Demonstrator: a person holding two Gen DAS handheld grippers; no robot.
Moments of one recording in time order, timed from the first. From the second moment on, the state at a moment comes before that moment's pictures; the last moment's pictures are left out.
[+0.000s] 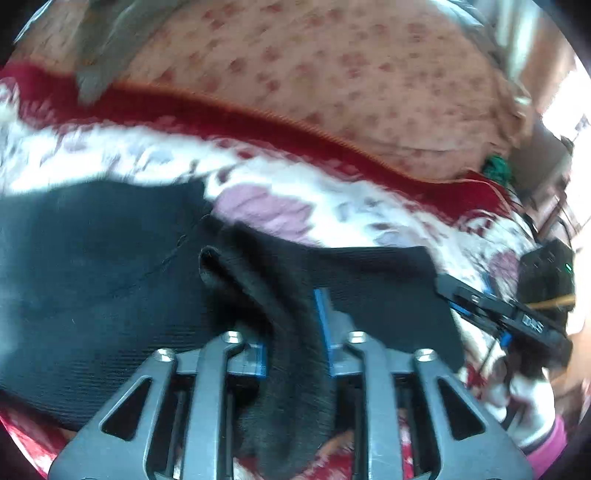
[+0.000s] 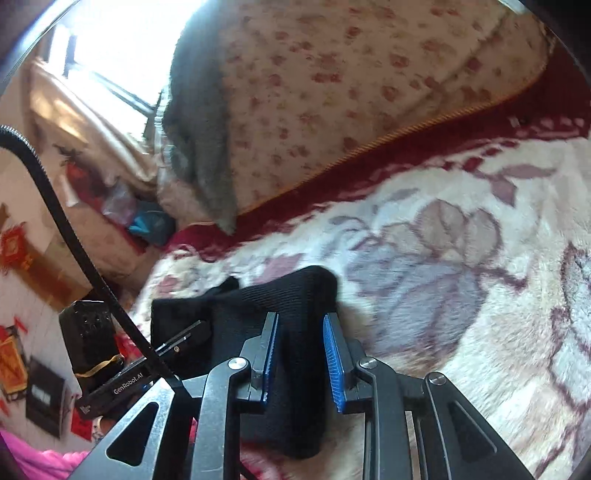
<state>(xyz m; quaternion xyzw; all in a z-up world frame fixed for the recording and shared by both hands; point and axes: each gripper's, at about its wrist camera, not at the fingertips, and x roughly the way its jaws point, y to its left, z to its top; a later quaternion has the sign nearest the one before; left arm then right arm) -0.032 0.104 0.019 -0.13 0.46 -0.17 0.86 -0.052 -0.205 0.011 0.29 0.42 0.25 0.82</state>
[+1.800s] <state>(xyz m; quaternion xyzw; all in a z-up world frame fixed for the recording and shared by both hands) -0.129 0.342 0.050 -0.30 0.43 0.15 0.83 0.003 0.086 0.075 0.11 0.48 0.47 0.73</state>
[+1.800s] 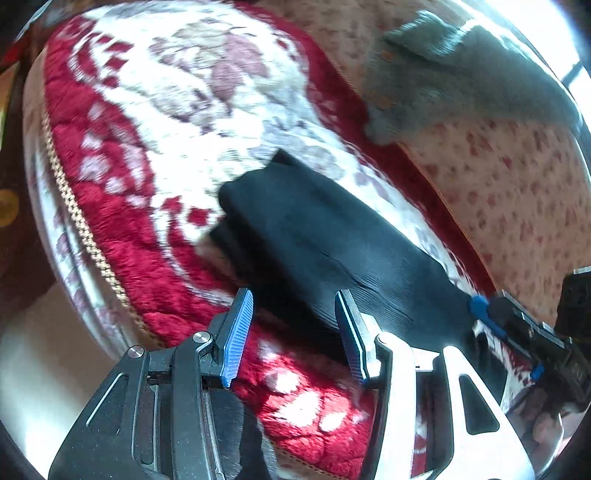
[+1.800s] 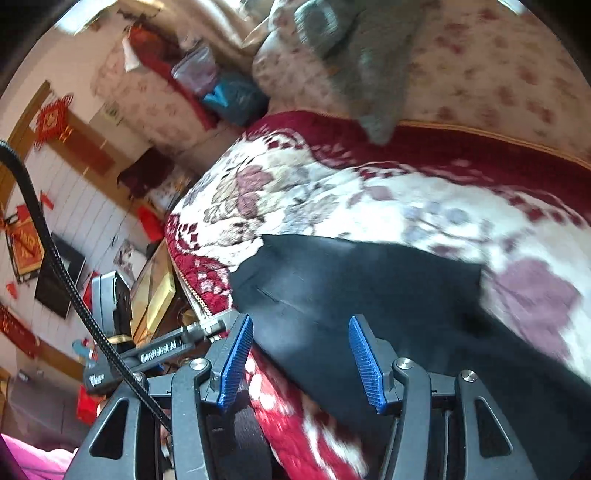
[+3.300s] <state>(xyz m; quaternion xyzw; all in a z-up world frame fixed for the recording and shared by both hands) -0.105 0.379 0.013 -0.40 0.41 0.17 0.80 0.080 0.313 0.018 -0.13 0.49 0.55 0.66</state>
